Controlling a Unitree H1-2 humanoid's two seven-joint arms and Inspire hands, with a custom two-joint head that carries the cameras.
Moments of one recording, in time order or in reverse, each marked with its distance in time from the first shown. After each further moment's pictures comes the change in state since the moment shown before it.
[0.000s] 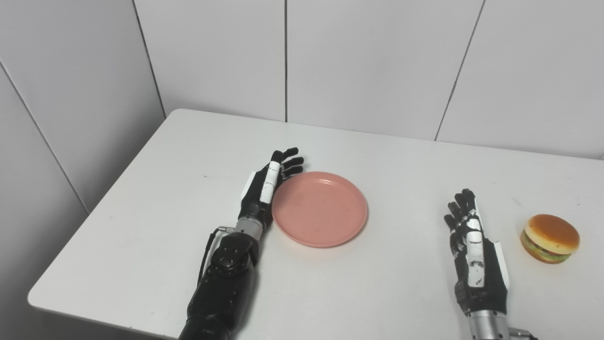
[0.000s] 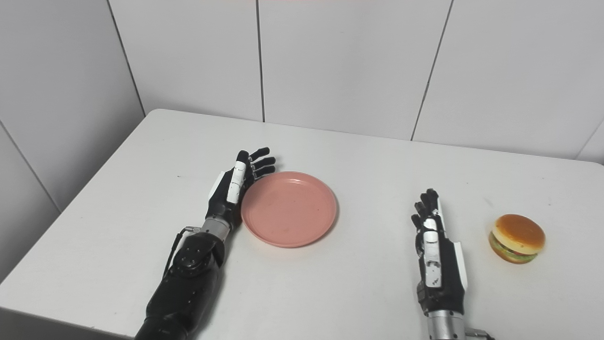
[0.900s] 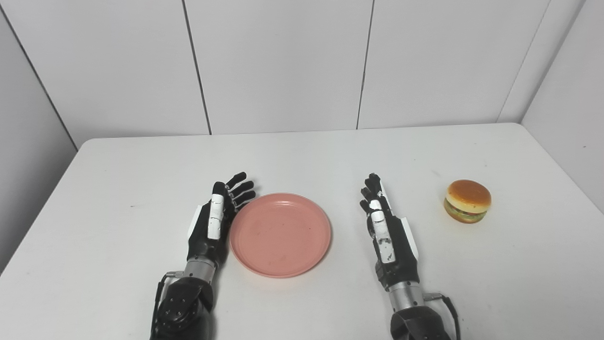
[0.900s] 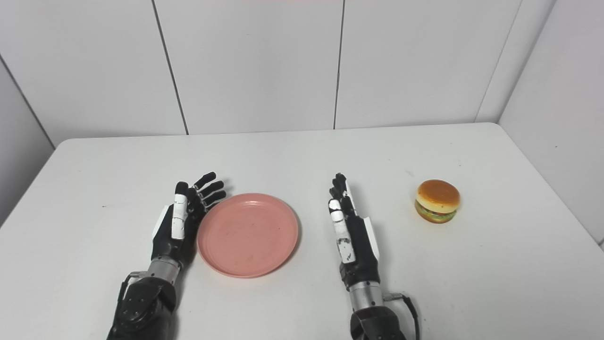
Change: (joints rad) left arm 0.112 -0.055 -0.016 -0.166 -0.015 0.071 -0.055; right arm -0.008 0.096 0.049 0.016 -0.102 0.000 -0.078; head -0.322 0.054
